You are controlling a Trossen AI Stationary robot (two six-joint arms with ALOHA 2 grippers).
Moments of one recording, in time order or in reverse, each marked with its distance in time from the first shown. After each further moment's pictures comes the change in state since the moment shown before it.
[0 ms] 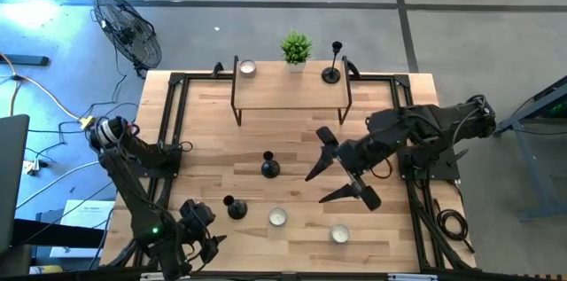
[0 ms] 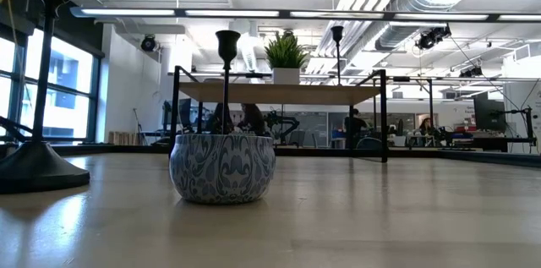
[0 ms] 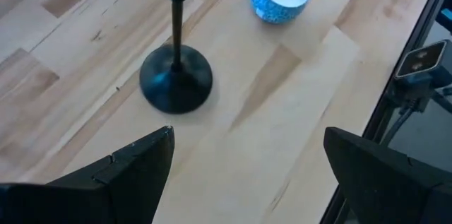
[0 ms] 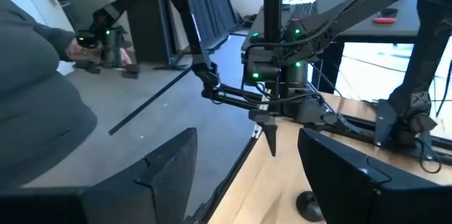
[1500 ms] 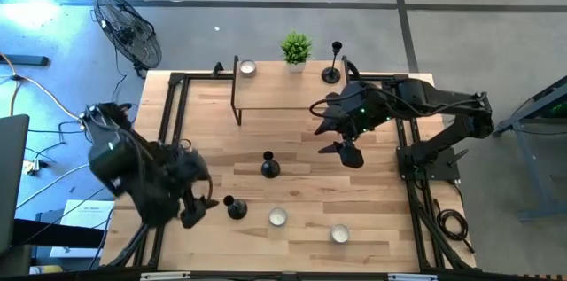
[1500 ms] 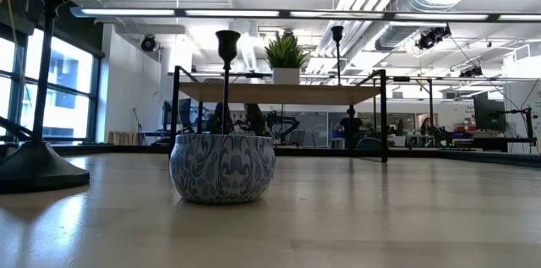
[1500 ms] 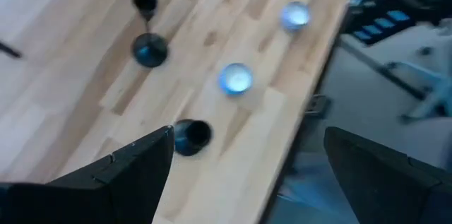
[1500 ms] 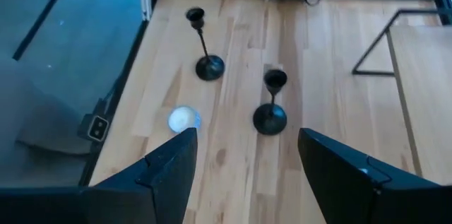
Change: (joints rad) left arm 0.274 -0.111 0.798 -0.661 0.177 0.440; right arm -0.282 -0.002 0.000 -0.478 0.084 -0.047
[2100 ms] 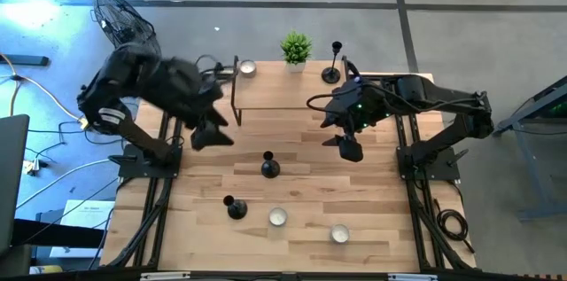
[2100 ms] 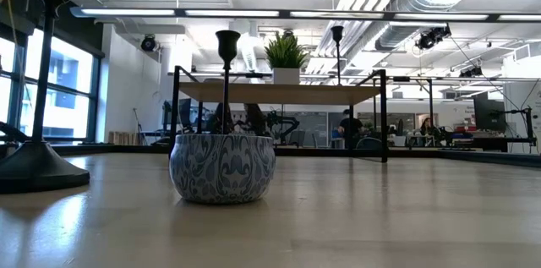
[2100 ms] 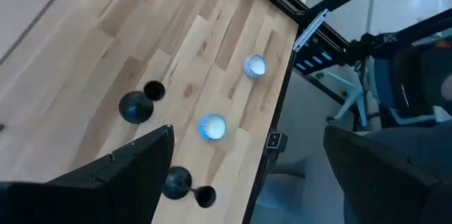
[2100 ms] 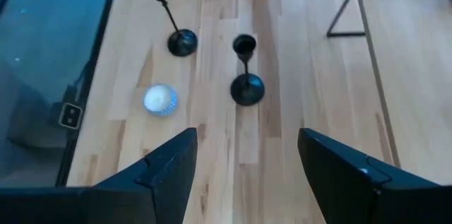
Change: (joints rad) left arm 0.689 0.001 0.337 -0.001 0.560 0.566; right arm -0.045 0.000 0.000 -0.100 0.045 0.026
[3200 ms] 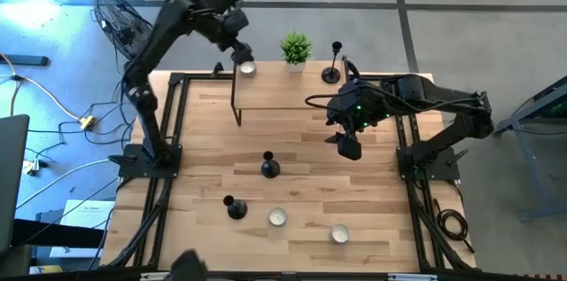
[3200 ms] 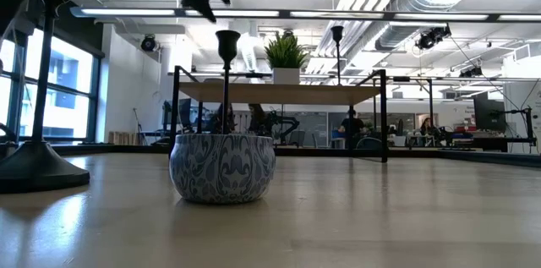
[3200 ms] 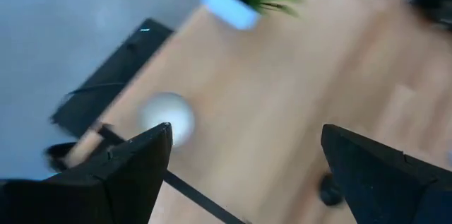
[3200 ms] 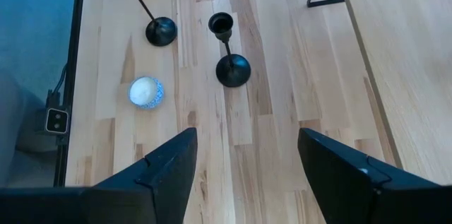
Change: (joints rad) left arm 0.858 0.294 0.000 0.056 0.143 0.723; right arm -0.001 0.000 0.000 -0.069 0.065 0.113
